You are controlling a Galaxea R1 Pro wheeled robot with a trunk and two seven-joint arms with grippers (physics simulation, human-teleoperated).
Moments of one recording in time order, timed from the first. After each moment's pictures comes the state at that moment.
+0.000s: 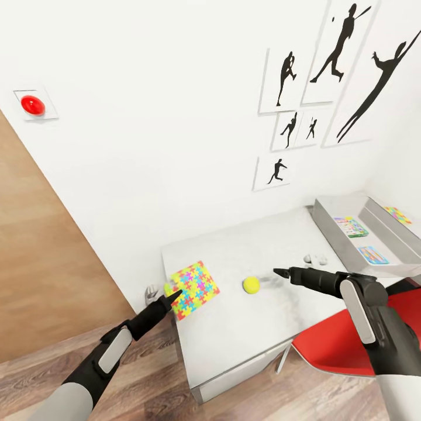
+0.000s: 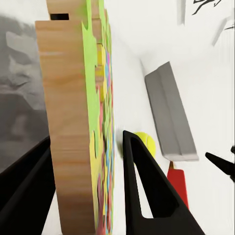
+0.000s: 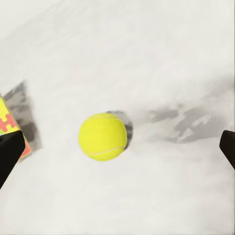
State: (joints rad) left arm -0.56 0.06 -0.15 -0.69 0.90 0.25 -0.75; right arm -0.57 -0.23 -0.08 -1.42 -0.37 0.98 0.33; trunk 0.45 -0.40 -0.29
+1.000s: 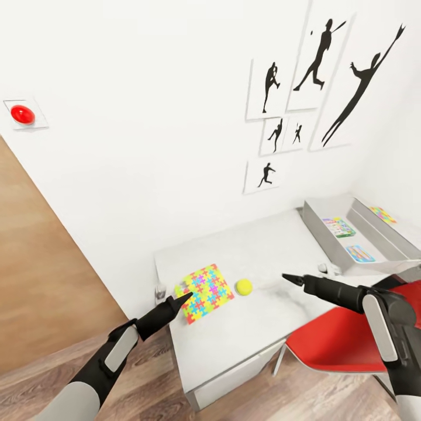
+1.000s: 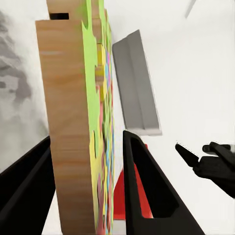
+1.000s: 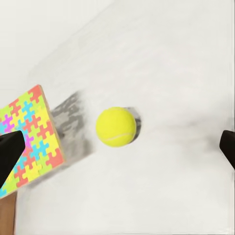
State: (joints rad) left arm -0.56 0.03 -0.15 -0.71 0.90 0.41 -0.79; right arm -0.48 -0.24 -0.23 -1.44 -0.36 0.98 0.57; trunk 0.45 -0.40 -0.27
